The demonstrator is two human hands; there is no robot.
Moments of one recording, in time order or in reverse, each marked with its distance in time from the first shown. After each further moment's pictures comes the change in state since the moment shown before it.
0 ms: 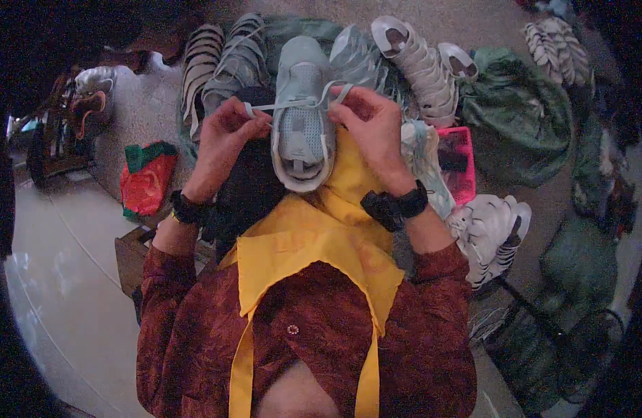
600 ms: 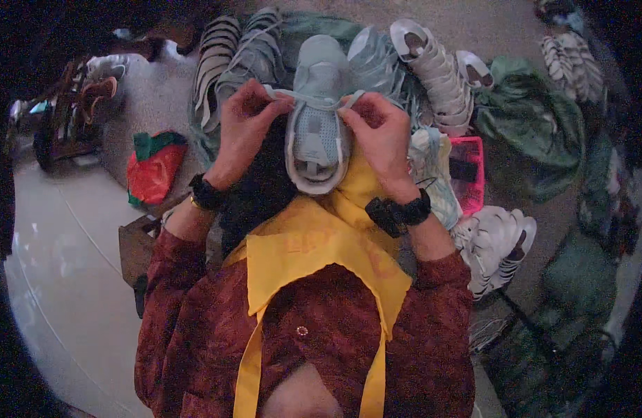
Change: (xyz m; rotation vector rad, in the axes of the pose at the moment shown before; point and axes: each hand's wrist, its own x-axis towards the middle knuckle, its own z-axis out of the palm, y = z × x) left_hand 0.020 -0.004 0.017 0.042 0.169 0.135; right_hand 0.000 0.006 0.016 -0.015 0.063 -0.069
